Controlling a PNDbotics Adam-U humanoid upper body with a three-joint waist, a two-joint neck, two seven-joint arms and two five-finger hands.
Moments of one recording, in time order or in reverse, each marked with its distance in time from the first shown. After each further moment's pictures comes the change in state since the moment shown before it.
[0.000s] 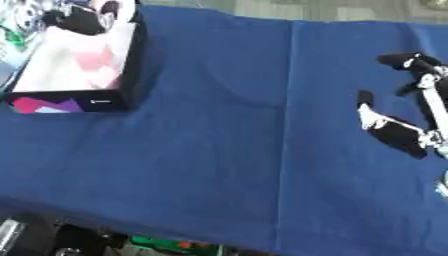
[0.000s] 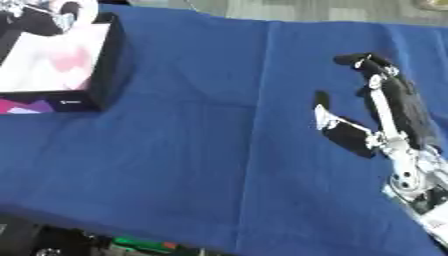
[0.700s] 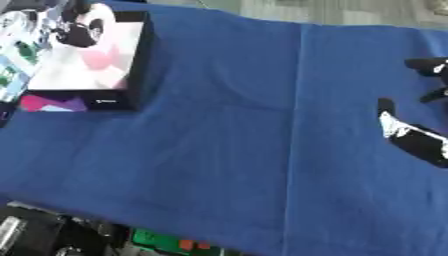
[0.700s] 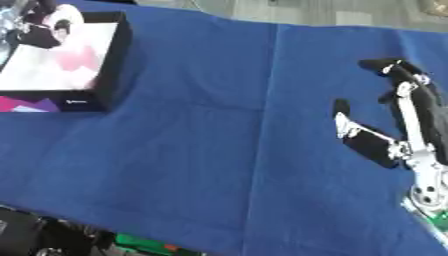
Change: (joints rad) left arm 0.016 -0.020 0.037 0.184 -0.071 -0.025 0.070; right arm 0.008 0.010 -0.009 0.000 -0.010 -0.014 -0.031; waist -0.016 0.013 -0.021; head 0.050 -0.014
